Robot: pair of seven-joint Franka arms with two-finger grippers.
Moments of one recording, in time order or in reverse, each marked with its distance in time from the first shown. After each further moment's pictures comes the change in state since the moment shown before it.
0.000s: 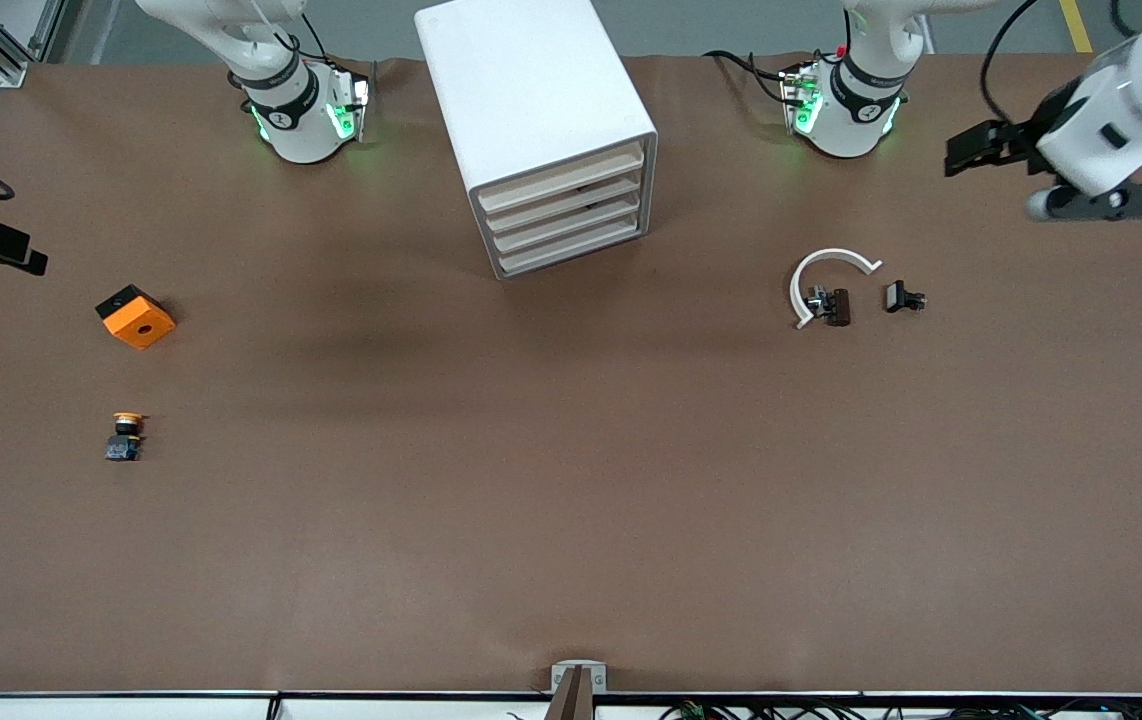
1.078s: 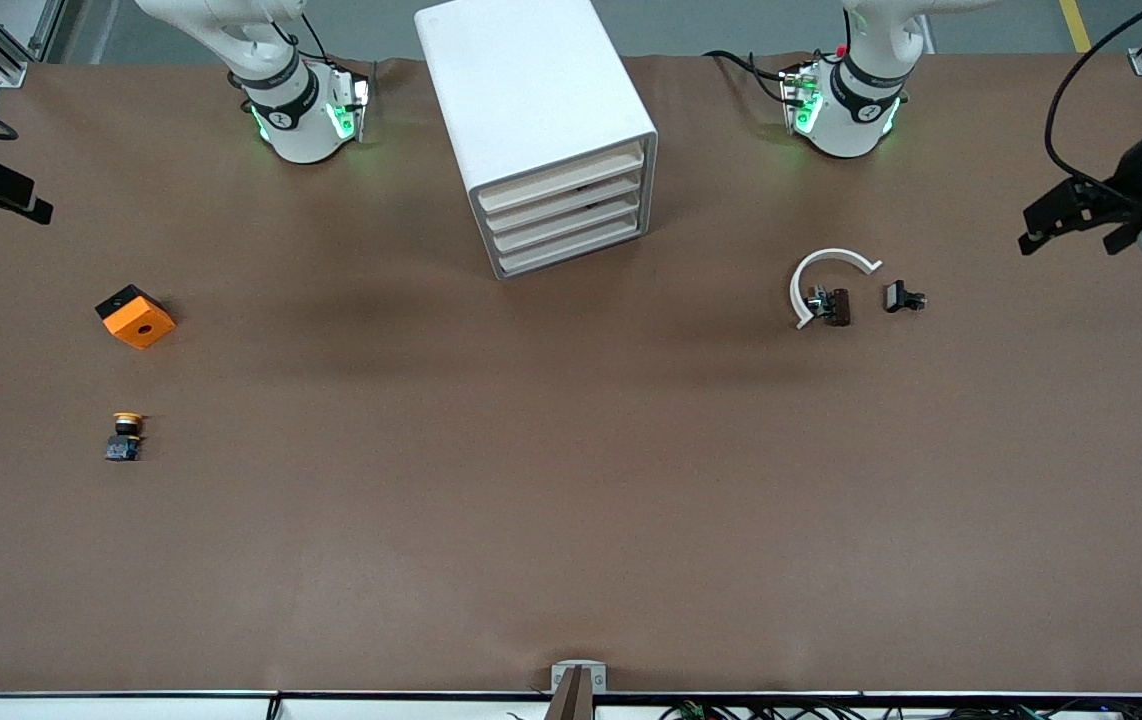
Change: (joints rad) left arm 0.008 0.060 0.064 -0.003 0.045 0.402 0.083; right arm 0.000 -0.170 -0.001 -0.198 -0.004 0.021 -0.020
